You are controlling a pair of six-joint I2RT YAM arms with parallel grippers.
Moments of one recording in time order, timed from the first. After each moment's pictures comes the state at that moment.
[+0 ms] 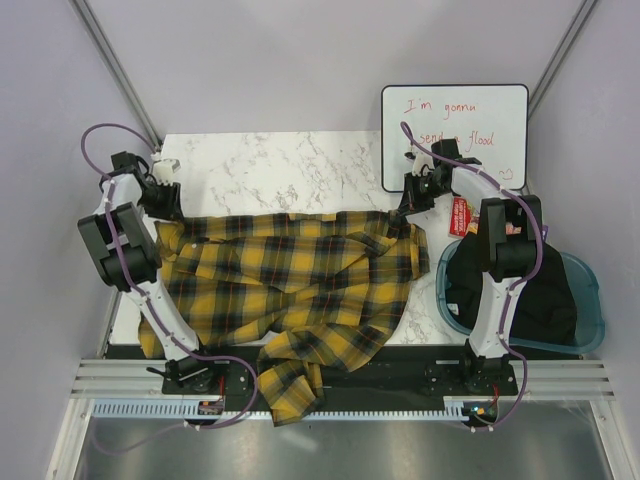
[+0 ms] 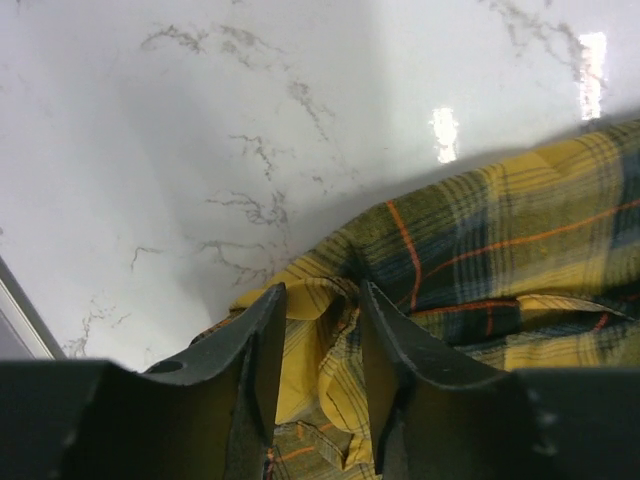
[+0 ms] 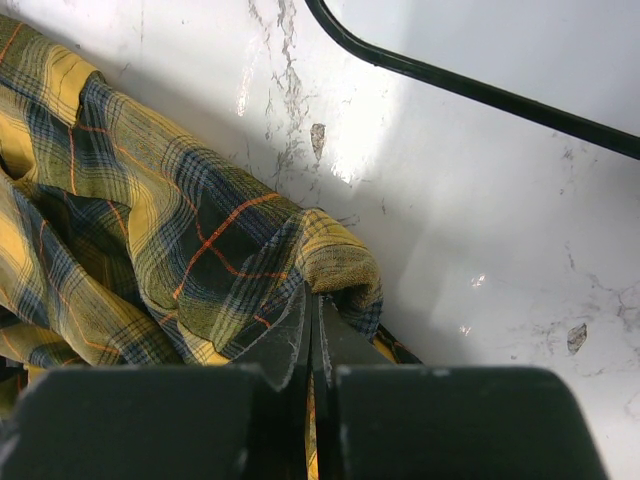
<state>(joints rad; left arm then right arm) 0.42 2.07 1.62 -0.76 0.39 0.57 0.08 2.08 1.57 -0.64 -0.55 -0.01</state>
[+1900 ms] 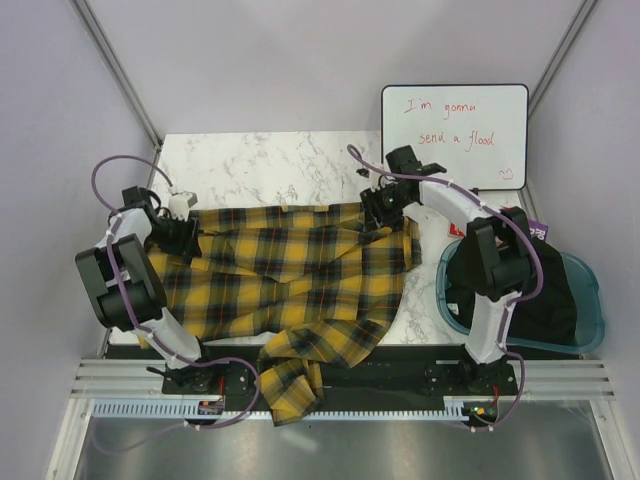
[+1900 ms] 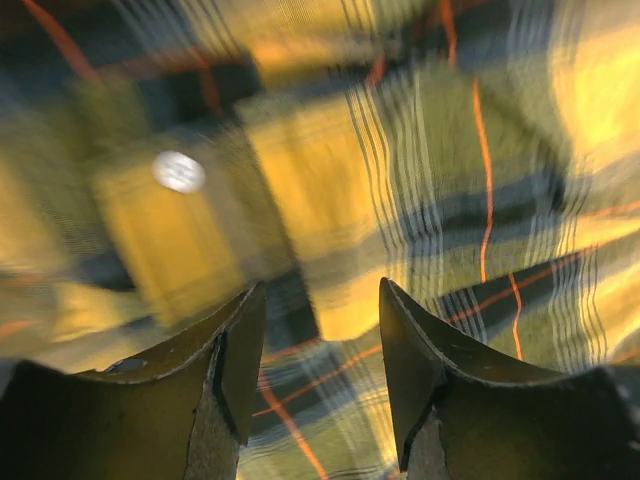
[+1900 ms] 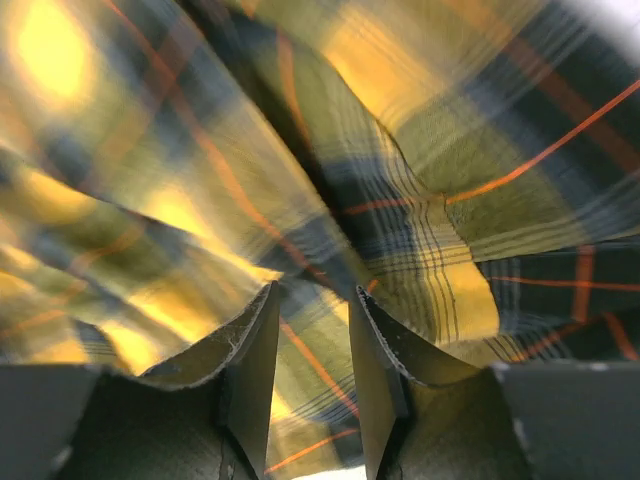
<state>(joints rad) 0.40 1.69 1.12 -0.69 0.45 0.65 0.33 1.92 1.51 -0.69 -0.49 -0.14</state>
